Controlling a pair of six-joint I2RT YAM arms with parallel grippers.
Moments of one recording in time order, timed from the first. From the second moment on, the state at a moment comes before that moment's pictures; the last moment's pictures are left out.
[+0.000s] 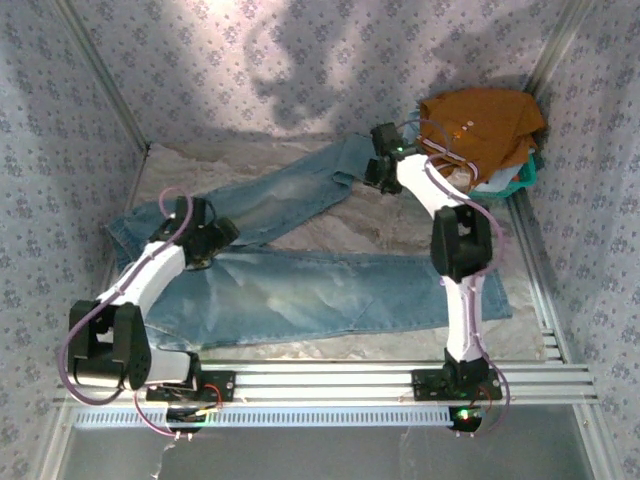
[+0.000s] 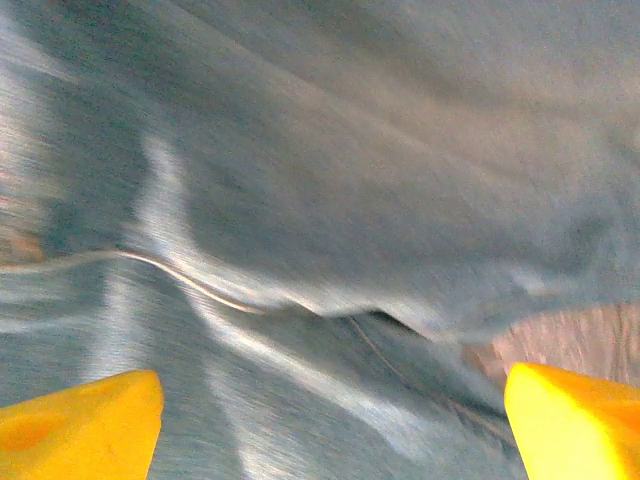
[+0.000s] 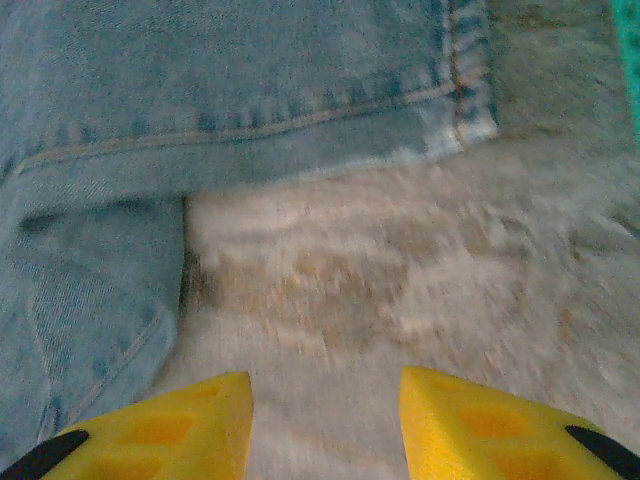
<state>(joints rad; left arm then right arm) -0.18 1.35 0.84 -0.49 0.03 -0.76 0.30 2.25 1.98 -0.80 0.09 0.55</state>
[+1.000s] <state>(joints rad) -0.64 2.35 1.90 -0.60 -0.22 -0.16 0.18 1.62 1.43 -0.77 -0.09 0.52</state>
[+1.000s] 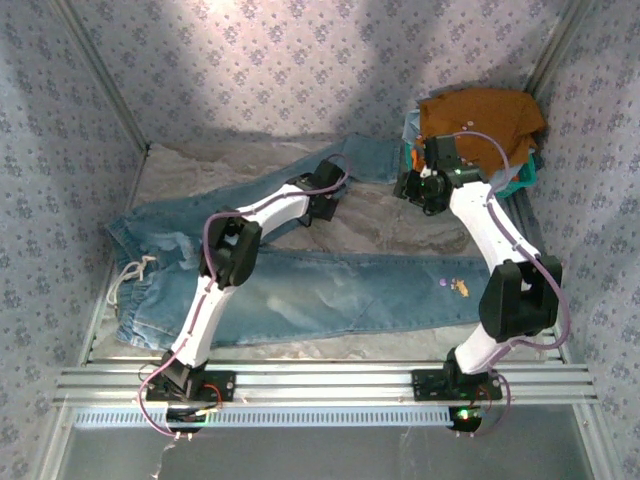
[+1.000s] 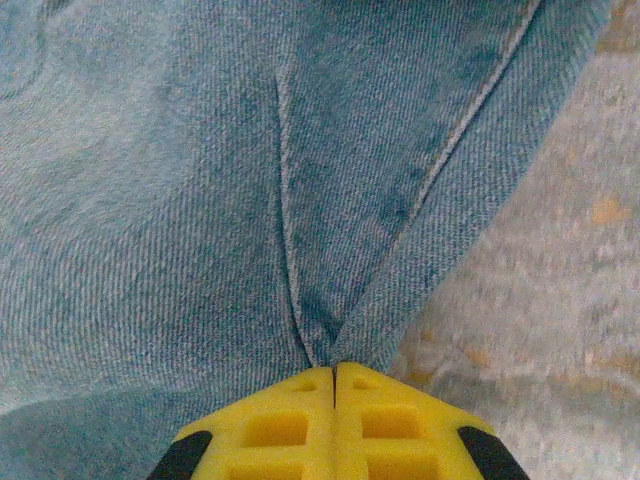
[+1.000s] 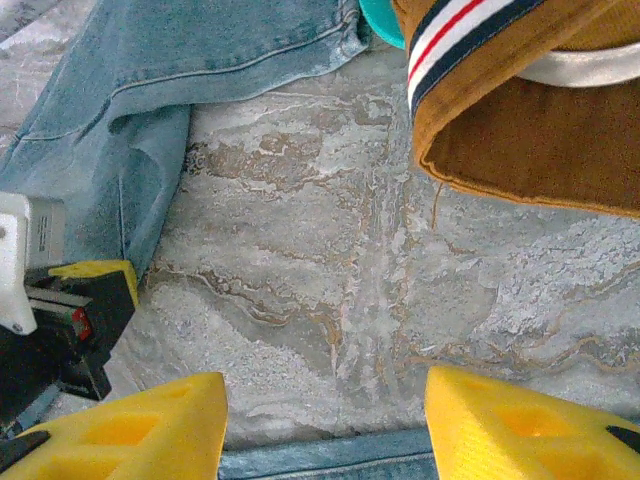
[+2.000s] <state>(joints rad) -0.68 1.77 1.08 -0.54 -0.26 -0.21 0.22 2.02 1.40 -0.65 -0.06 0.55</state>
